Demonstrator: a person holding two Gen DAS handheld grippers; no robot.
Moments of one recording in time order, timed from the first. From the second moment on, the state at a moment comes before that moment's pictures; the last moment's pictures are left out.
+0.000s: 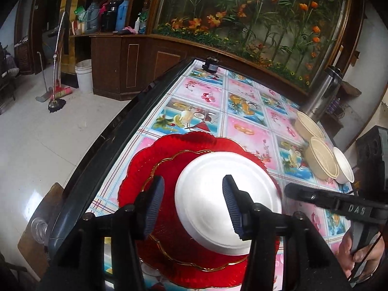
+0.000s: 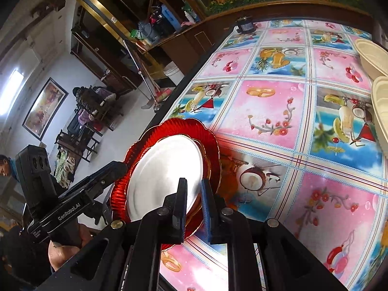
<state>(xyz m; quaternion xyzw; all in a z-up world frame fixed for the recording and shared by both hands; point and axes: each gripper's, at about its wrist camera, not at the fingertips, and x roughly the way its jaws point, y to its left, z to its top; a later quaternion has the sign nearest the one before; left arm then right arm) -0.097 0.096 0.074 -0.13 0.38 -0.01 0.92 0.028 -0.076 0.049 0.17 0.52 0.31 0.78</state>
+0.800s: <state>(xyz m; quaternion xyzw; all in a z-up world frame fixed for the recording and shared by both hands) -0.097 0.037 0.094 -0.09 0.38 -0.07 0.92 0.033 -0.179 0.047 0.25 0.49 0.25 0.80</state>
